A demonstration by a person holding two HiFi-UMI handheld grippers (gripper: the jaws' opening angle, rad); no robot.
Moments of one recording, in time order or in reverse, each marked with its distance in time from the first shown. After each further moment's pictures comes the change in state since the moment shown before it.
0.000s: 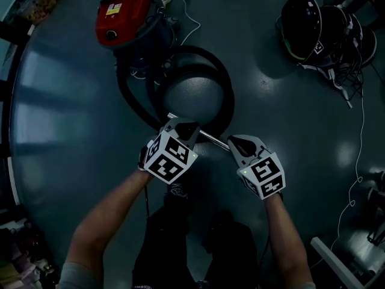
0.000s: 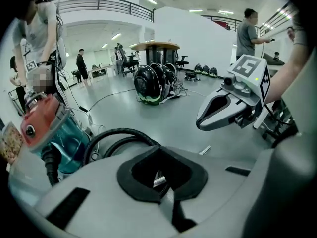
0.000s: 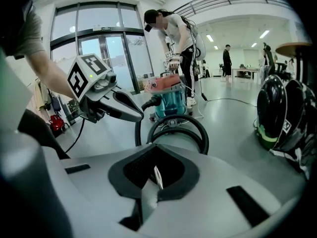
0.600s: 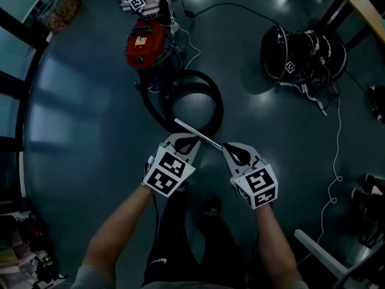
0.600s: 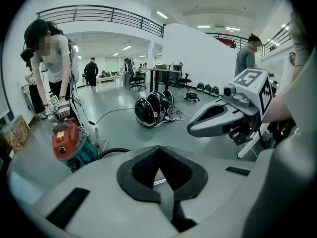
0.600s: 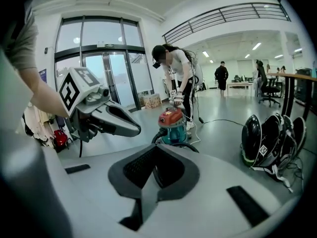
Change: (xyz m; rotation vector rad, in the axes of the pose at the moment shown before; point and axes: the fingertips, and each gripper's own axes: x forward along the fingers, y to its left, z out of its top) left arm -0.223 -0.103 0.158 -0.102 -0.121 0.016; right arm -0.222 0.089 0.163 0.017 -0.135 -0.027
